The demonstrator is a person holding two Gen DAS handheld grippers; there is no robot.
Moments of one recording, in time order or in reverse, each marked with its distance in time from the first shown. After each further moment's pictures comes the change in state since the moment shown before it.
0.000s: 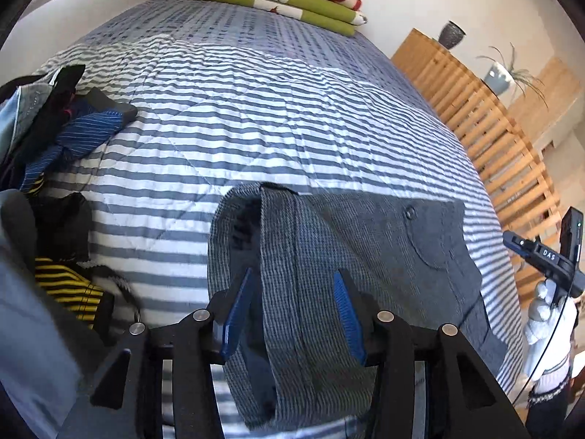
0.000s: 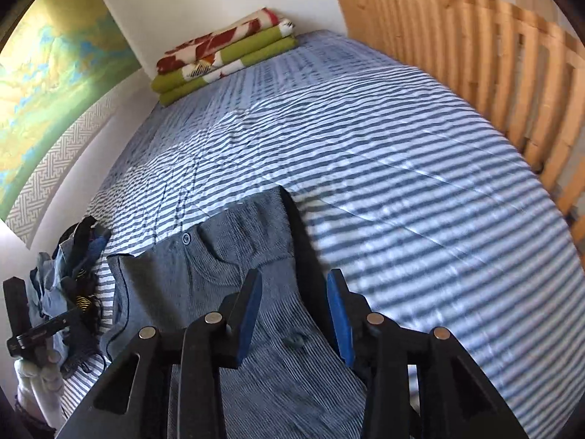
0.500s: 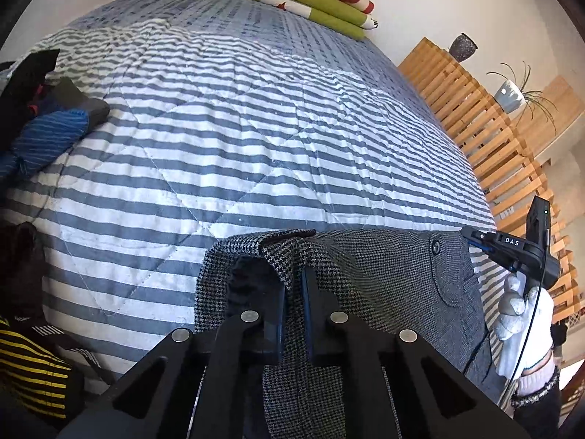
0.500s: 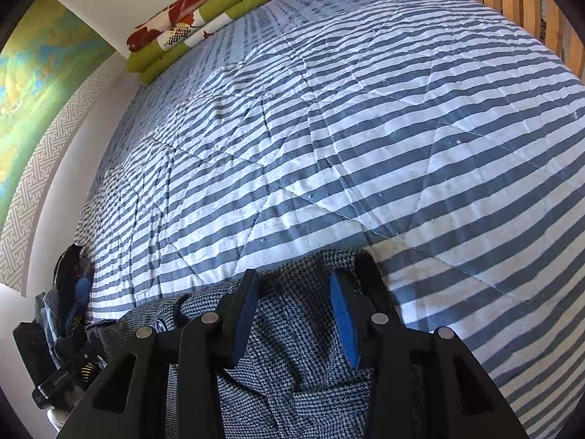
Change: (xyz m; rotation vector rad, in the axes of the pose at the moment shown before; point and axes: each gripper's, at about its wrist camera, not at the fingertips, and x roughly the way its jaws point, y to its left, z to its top) left arm 0.063 0.018 0.035 -0.017 -0.025 -0.039; right arm 0.154 0.020 0.057 0.118 0.134 0.091
